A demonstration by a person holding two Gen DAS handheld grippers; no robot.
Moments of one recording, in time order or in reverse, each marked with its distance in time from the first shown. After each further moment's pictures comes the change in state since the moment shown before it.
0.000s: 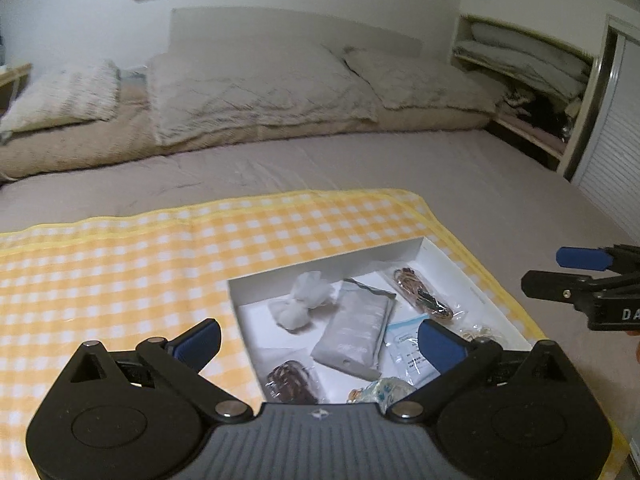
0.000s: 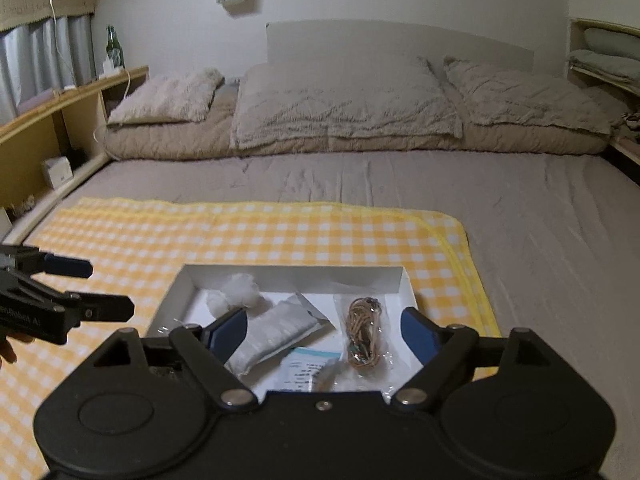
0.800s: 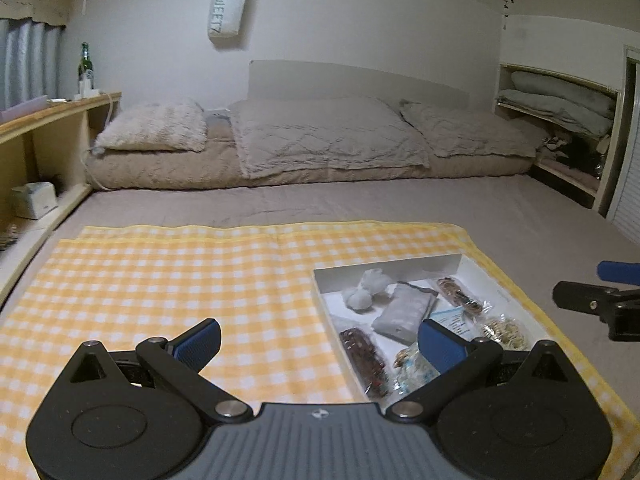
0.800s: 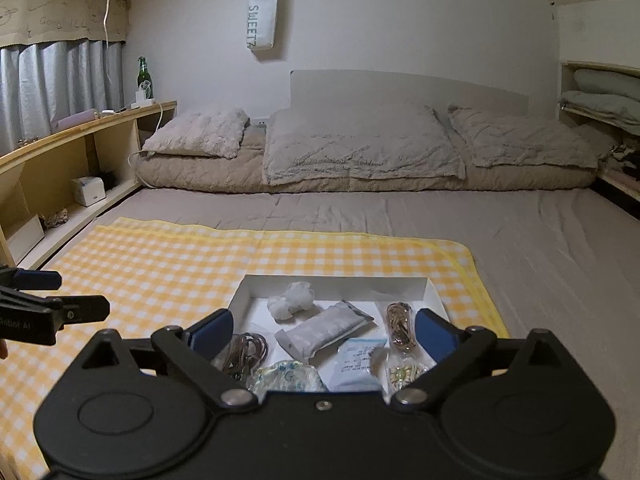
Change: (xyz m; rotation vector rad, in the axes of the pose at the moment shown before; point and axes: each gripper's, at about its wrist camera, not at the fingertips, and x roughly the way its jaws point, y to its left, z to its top) left arm -0.123 0.009 -0.081 -0.045 -0.161 0.188; right arm -0.092 0.073 -0.050 -0.027 -0.143 -0.011
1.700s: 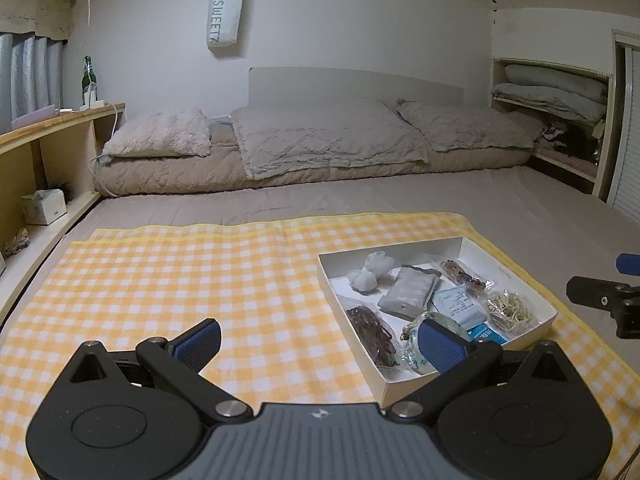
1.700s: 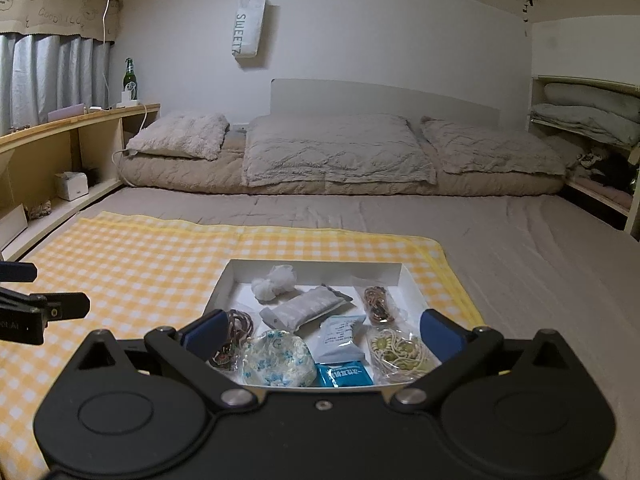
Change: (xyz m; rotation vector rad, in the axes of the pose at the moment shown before) left arm -0.018 0.000 -0.032 0.040 -0.022 0.015; right arm -0.034 0.017 -0.046 -0.008 -0.044 -0.099
